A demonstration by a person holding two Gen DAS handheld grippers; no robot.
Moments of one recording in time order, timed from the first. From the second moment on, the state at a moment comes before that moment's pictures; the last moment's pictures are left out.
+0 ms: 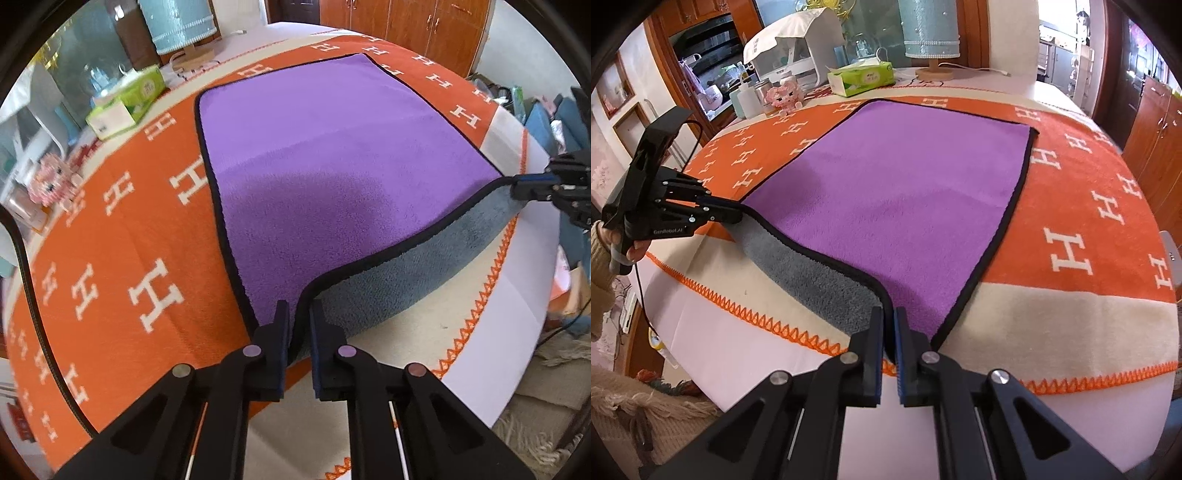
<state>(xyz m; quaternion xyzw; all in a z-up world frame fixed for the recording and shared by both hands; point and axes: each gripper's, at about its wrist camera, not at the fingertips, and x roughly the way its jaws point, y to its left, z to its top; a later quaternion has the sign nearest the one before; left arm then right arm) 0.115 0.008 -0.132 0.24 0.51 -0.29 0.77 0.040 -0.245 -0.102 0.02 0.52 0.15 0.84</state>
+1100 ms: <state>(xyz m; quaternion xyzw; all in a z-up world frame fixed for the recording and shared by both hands) 0.239 -0.060 -0.060 0.23 0.42 -0.14 0.86 0.156 -0.282 -0.025 0.02 0.45 -0.03 0.89</state>
